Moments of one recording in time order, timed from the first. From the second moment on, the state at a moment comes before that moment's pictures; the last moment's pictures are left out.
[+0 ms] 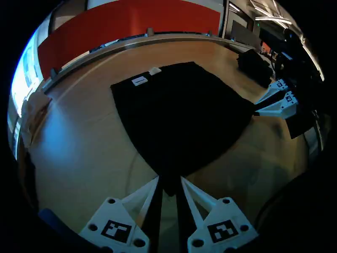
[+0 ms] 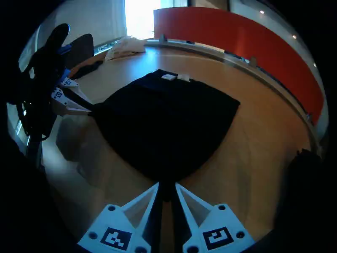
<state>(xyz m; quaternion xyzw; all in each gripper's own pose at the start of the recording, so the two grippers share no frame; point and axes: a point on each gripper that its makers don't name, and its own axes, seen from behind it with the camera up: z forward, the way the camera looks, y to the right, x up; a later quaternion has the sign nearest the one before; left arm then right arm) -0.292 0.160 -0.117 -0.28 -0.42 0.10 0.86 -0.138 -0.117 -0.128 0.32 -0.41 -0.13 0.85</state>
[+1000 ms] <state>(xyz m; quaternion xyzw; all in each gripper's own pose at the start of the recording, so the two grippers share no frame) -0.180 0.157 -0.117 -0.27 -0.40 0.08 0.87 -0.020 -0.117 -0.117 0.31 -0.34 -0.12 0.88</state>
